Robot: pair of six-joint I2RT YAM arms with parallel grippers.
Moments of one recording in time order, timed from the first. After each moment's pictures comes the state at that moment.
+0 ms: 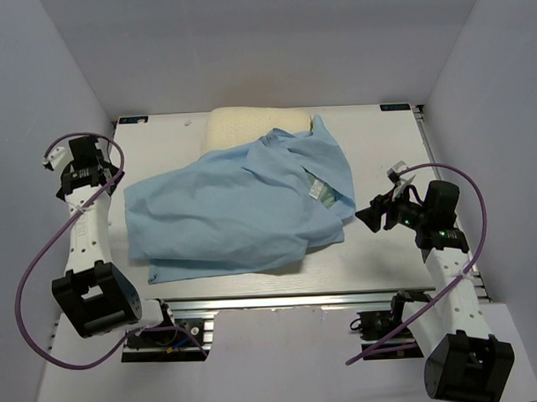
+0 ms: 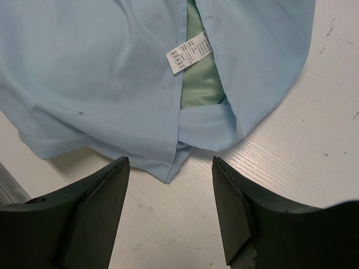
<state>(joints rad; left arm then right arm) 0.30 1.36 1.28 -0.75 -0.47 -0.69 -0.14 0.83 0.57 -0.28 -0.84 -0.26</state>
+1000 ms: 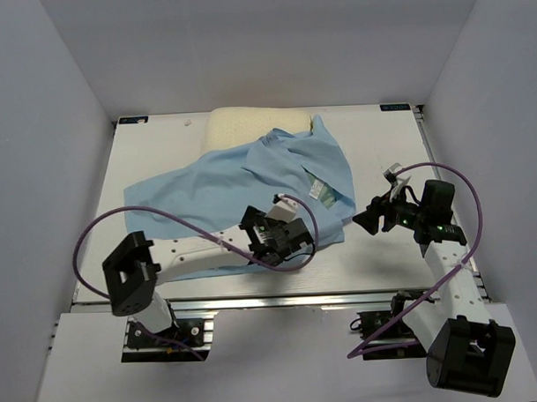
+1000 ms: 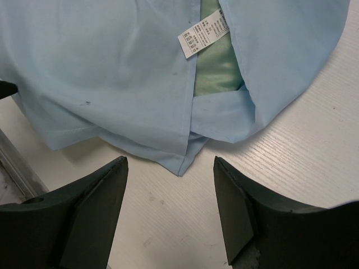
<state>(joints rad) -1.19 1.57 1.19 -0.86 -0.72 -0.62 -0.14 0.91 0.57 -0.30 -0.89 -0.27</state>
